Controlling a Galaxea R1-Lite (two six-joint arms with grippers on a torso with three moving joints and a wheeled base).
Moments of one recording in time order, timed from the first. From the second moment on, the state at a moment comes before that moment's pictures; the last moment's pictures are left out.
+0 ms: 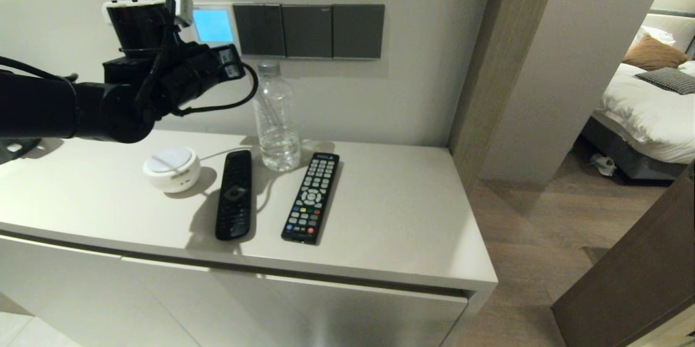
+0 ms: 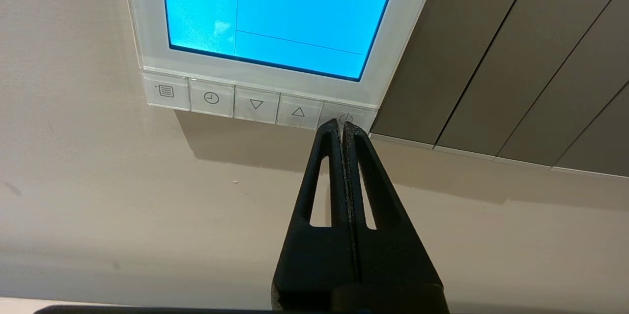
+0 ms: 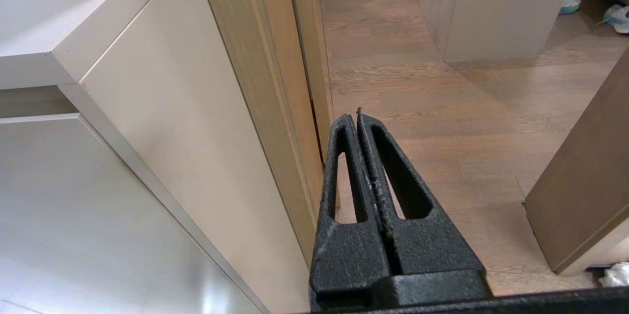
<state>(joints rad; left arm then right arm) -0.24 1.96 -1.52 -0.52 0.06 -0.20 0.00 0.00 0.00 -0.01 -0.01 0.04</state>
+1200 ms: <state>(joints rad) -0.22 1.21 -0.86 -0.51 0.06 -0.08 0.00 0.00 0.00 -0.01 -0.01 0.04</state>
